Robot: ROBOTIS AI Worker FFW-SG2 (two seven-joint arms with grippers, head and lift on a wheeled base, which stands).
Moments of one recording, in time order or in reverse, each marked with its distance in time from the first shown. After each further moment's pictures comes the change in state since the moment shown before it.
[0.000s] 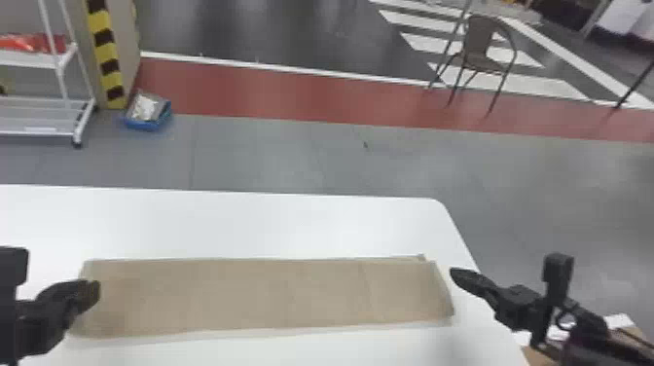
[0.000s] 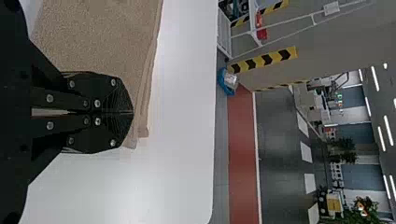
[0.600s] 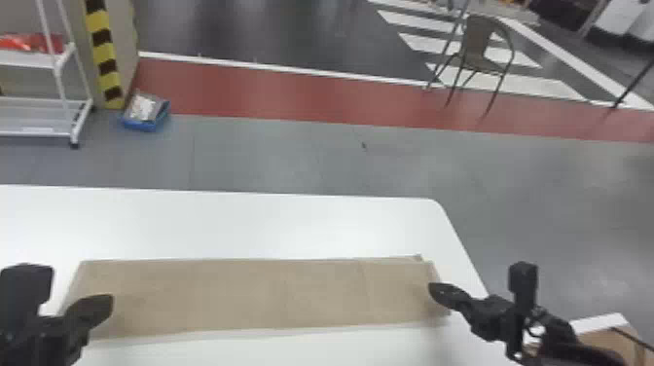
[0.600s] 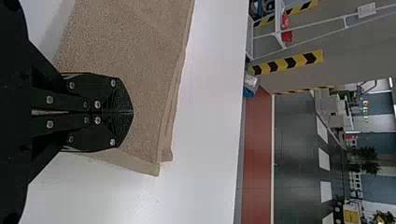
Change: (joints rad) left arm 0.045 -0.001 -0.068 -0.023 0.000 -0.018 0.018; right arm 0.049 0.031 0.087 -0.017 0.048 -0.021 -0.078
